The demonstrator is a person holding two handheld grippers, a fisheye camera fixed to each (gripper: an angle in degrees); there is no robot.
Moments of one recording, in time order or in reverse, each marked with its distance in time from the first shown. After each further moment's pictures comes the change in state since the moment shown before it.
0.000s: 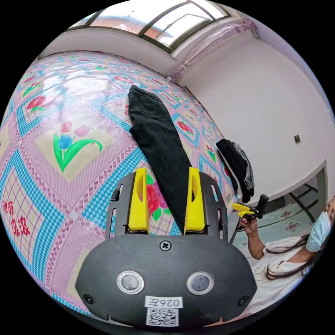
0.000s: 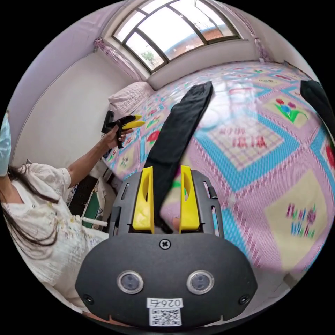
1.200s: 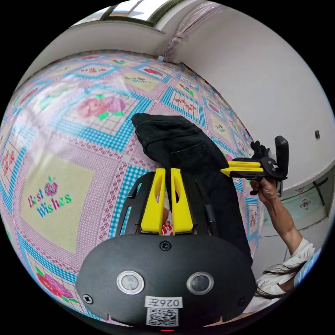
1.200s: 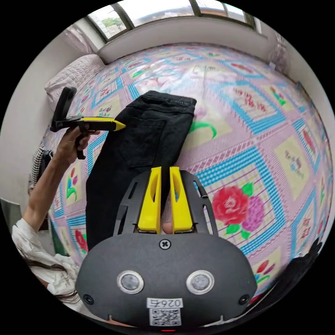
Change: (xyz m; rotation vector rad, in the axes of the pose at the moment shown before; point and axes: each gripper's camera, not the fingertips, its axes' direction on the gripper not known) left arm 0.021 -0.322 0.139 -0.199 -0.099 0.287; right arm 0.143 -0.406 0.406 -0.288 0.472 -0.015
